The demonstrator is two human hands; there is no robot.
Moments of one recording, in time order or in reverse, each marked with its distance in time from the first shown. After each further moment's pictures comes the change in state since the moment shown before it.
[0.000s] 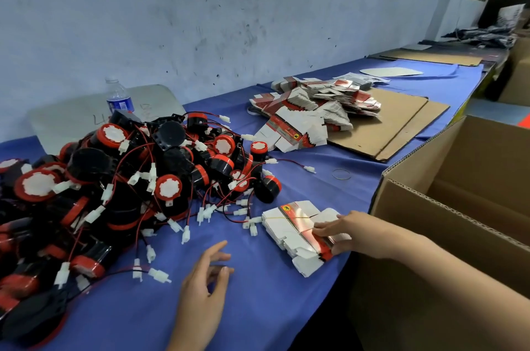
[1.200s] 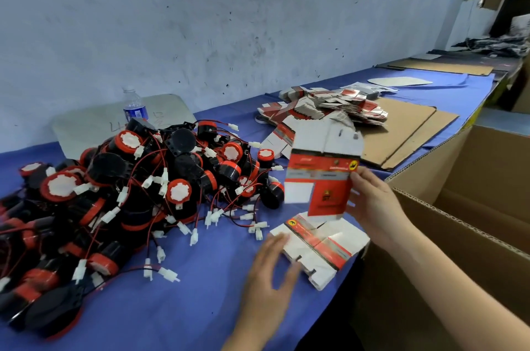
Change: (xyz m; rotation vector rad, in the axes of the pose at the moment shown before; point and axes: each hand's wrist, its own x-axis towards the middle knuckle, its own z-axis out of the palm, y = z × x) left_hand 0.000 0.036 0.067 0.015 -0.172 0.166; right_hand -0.011 -0.037 -0.029 1.616 0.754 0.004
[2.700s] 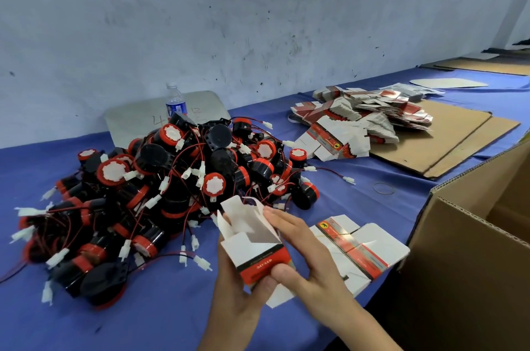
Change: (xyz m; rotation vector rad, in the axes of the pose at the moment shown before) left_hand -0.032 0.036 -0.075 -0.480 0.249 0.046; right_hand -0.073 0.067 0.102 -0.401 -0.509 -0.544
